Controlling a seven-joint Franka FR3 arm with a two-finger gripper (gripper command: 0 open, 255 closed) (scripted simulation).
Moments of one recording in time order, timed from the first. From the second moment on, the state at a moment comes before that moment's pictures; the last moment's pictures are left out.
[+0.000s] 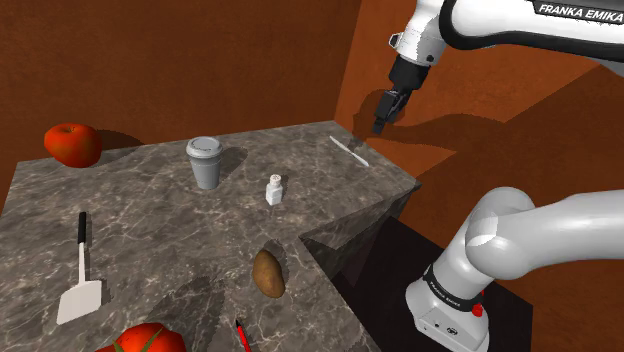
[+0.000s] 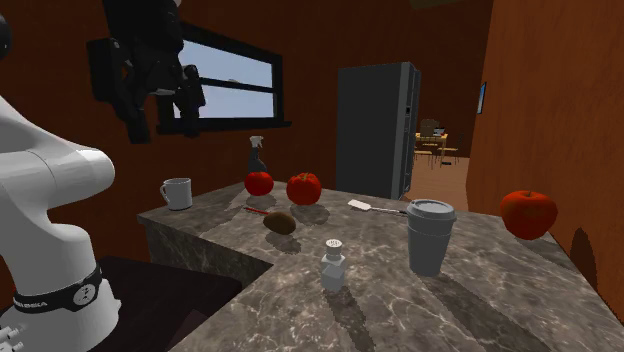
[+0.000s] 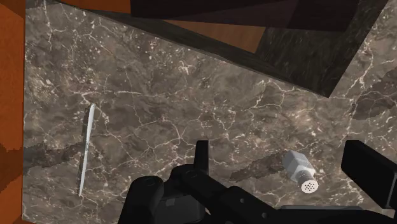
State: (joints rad) arm 0.01 -0.82 -0.04 -2.44 -0.03 1.71 -0.11
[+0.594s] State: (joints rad) arm 0.04 -0.62 0.04 -2.44 0.02 1.88 0.00
